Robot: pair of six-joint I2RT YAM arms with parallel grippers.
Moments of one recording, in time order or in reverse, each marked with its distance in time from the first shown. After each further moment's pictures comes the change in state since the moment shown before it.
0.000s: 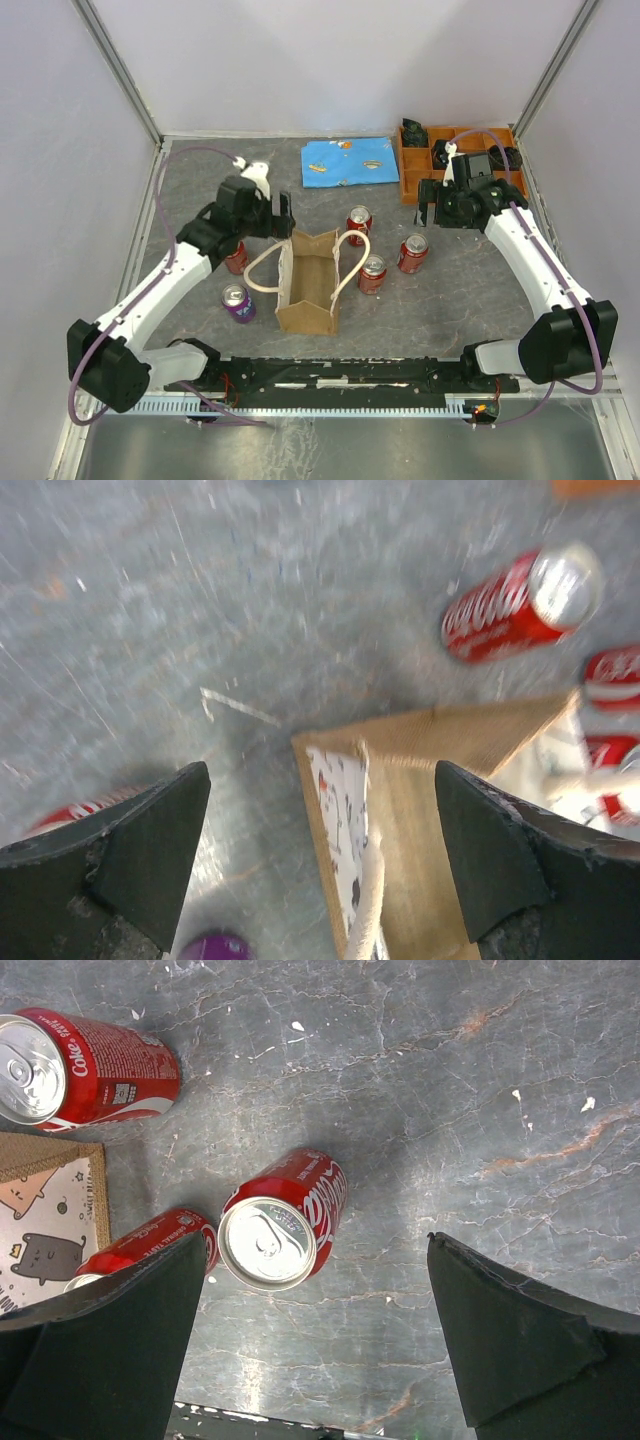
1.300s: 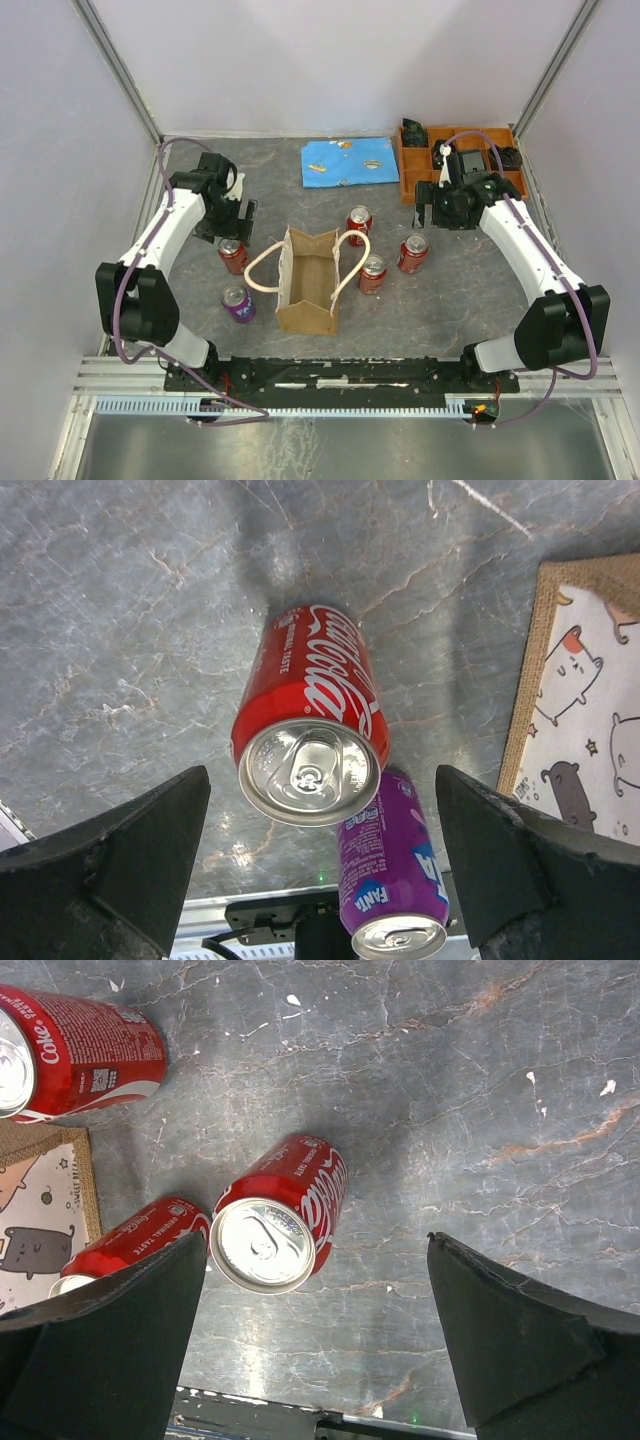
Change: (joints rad) left arm 0.344 0.356 0.358 -0.604 0.083 0.288; right arm 0.001 0.068 0.032 -0.045 -0.013 -0.004
